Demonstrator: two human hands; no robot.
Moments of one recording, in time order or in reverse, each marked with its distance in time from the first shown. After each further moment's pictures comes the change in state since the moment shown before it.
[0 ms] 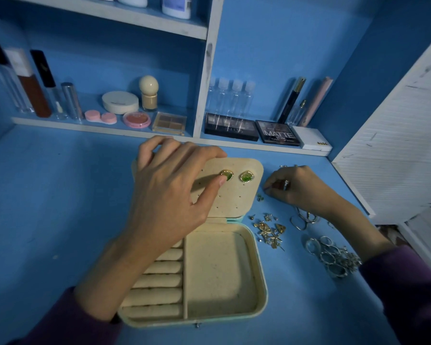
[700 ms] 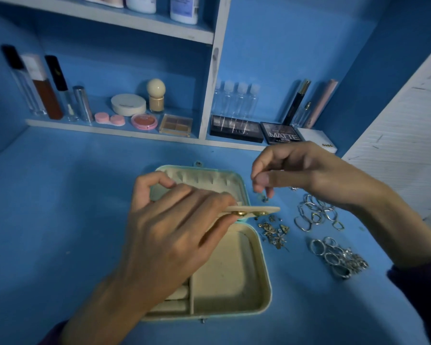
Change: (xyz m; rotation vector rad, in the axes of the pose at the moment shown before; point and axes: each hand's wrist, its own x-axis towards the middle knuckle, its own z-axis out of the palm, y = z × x) left_hand -0.024 0.022 -0.031 0.131 0.058 0.177; right_hand -0.012 -0.101 -0.062 0.747 -0.281 -0.048
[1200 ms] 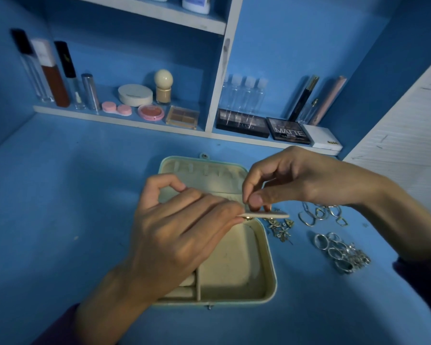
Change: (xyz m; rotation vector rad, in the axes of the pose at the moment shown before) left_hand -0.014 -0.001 -0.002 -0.023 0.060 0.049; right_hand 0.008 -0.010 0.015 -0.113 -0.274 0.065
